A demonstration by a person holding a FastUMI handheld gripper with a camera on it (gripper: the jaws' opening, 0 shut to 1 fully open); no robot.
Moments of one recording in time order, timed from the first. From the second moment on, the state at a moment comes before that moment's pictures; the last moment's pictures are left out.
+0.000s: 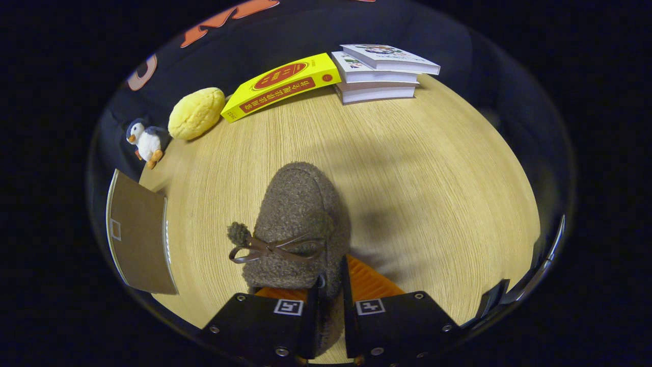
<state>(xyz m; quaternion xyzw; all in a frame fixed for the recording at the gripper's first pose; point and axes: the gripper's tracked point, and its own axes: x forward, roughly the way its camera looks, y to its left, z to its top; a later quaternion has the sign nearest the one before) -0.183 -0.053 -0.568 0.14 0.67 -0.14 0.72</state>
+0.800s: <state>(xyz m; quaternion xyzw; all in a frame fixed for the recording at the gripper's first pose) -0.092 0.068 -0.443 0.17 0.63 -0.05 0.76</state>
